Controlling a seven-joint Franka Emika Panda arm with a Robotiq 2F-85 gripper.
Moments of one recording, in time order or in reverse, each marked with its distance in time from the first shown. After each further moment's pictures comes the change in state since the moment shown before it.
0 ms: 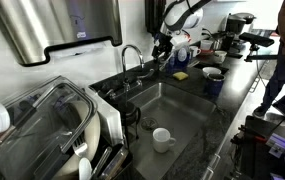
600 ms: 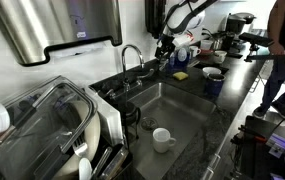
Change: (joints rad) arm 0.026 -0.012 -0.050 -0.025 -0.070 0.003 0.046
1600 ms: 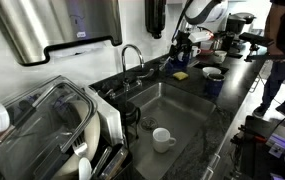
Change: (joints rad) arm 0.015 -0.243 -0.042 -0.264 0.055 -0.084 0.073
